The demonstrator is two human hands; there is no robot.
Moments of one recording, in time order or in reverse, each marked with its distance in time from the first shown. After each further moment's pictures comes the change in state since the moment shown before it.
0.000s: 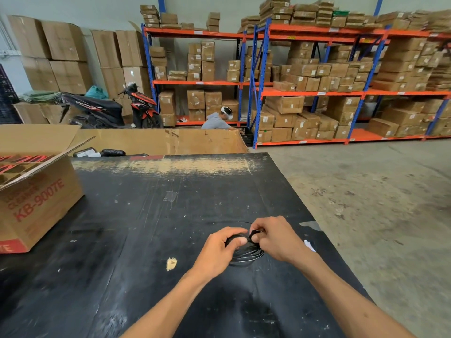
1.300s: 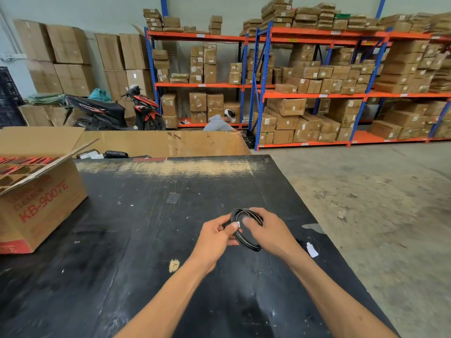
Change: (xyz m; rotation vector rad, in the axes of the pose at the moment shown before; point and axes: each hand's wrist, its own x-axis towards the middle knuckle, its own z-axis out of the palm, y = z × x) left_hand 0.009 0.035 -0.015 -0.478 0.092 -0.215; right_hand 0.004 -0.029 0.002 0.399 0.108 0.107
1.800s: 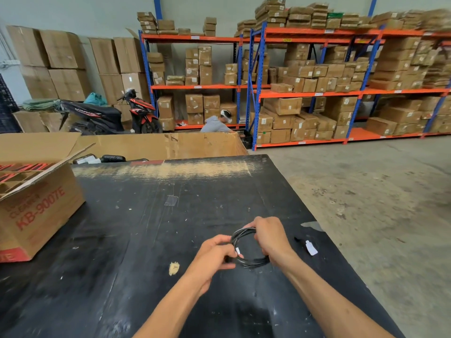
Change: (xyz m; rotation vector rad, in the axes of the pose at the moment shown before) left_hand -0.028 -0.010 -0.010 0.090 -0.062 -0.238; right_hand 0.000 -0.001 0.011 0.329 0.090 0.350
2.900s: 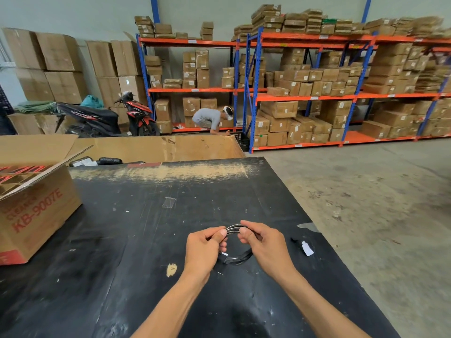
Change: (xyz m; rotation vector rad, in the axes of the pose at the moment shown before) left_hand 0.004 0.007 0.002 -0.030 0.330 0.281; right_hand -0.019 0.035 0.001 -0.054 0.036 -0.464
